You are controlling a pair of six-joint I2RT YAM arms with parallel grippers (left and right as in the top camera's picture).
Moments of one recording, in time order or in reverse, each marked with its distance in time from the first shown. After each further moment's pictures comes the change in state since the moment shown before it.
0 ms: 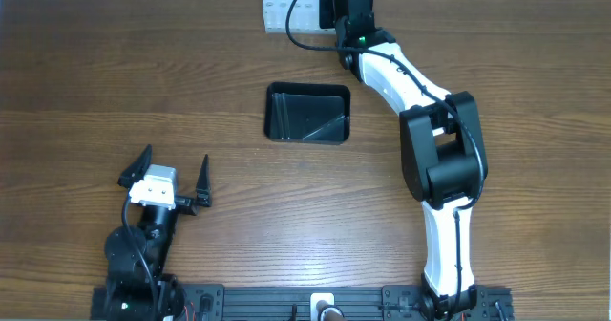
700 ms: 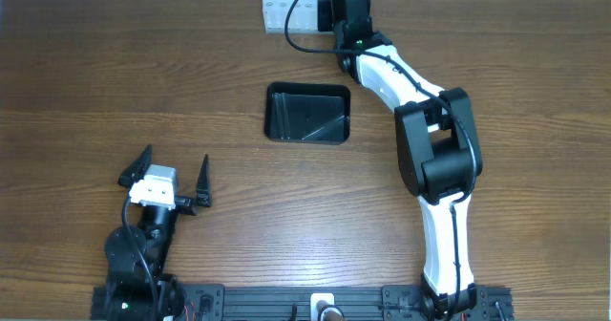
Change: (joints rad) left arm 0.000 0.000 0.000 0.000 0.000 0.000; right arm 0.000 0.043 0.000 0.048 -0.007 0.004
